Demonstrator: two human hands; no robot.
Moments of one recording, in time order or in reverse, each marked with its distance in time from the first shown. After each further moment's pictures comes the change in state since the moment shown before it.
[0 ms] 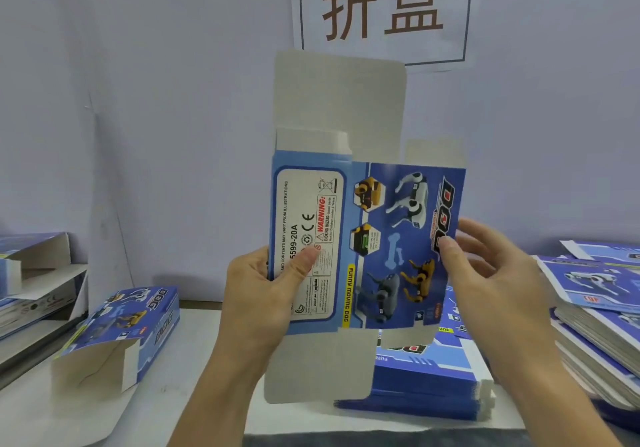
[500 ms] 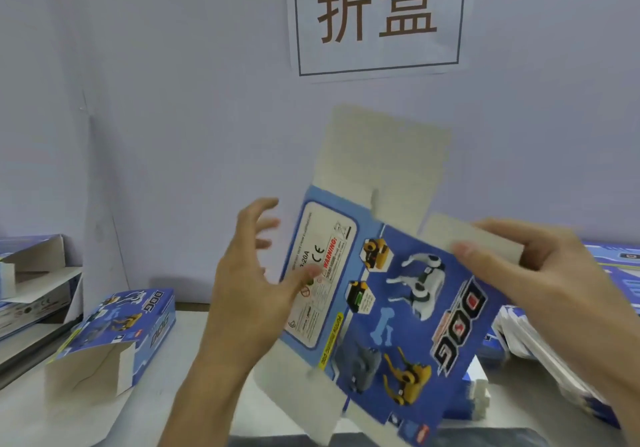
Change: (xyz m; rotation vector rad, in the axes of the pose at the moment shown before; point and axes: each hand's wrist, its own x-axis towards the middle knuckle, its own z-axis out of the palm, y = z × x) left_hand -0.001 0.018 -0.009 0.499 -0.012 0.239; right_hand 0.000 -0.053 -0.040 -0.132 -0.373 -0.073
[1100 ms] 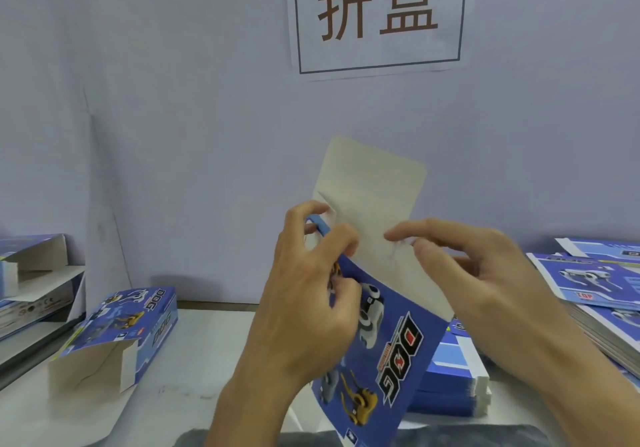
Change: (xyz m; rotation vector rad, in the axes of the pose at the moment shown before) left_hand -0.011 0.021 0.028 0.094 -0.165 0.310; right_hand -0.001 -0.011 0.033 -0.180 -0.065 -0.061
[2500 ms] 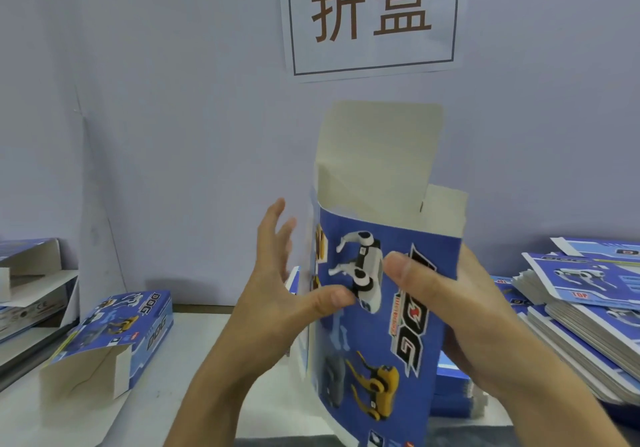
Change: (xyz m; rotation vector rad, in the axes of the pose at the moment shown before) left_hand -0.004 -0.010 -0.016 -0.610 -0.108 -0.373; right_hand 0.002 0.017 0.022 0.716 -0.198 0.073
